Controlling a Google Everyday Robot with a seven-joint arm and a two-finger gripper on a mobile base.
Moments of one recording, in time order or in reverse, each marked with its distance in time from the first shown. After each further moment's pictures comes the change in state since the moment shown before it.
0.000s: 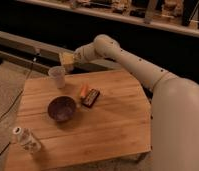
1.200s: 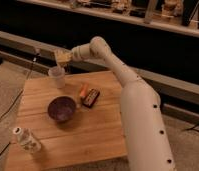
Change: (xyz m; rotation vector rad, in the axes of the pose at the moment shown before) arm -0.030 -0.039 0.066 -0.106 -0.059 -0.100
